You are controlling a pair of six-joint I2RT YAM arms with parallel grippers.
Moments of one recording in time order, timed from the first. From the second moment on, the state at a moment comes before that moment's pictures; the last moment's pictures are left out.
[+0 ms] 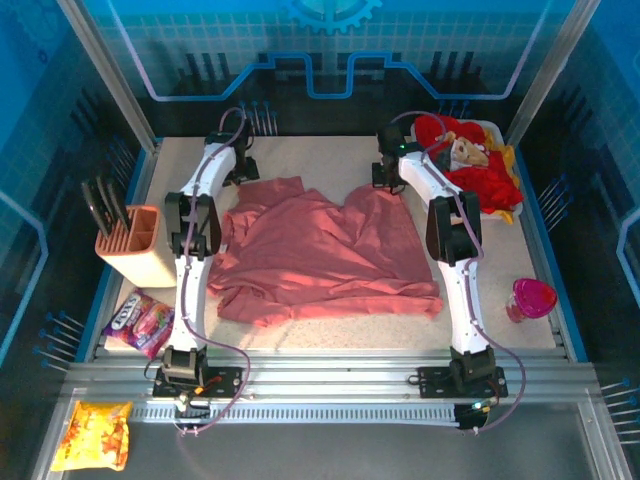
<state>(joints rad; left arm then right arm) -0.04 2.57 2.39 -1.03 -0.16 -0.40 0.24 2.46 2.16 -0.81 0.13 0.22</state>
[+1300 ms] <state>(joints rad) -0.05 2.03 2.00 -0.77 -0.04 -0.40 0.25 2.08 1.94 -0.60 0.08 0.21</state>
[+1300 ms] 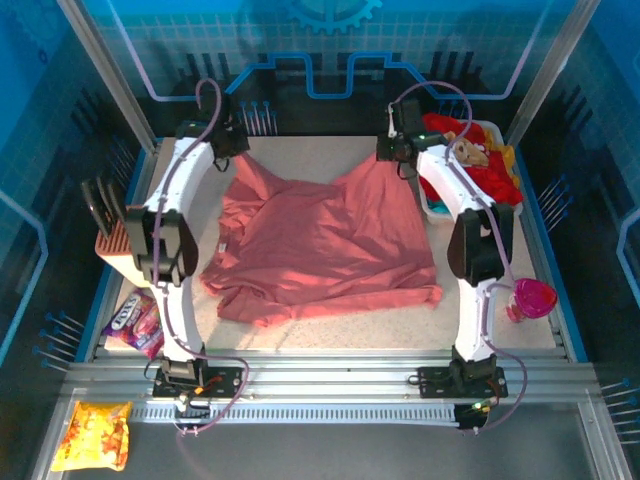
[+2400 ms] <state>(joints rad) -0.04 2.09 2.04 -0.65 -0.14 -0.18 0.20 2.24 2.09 -0.56 0.00 0.15</state>
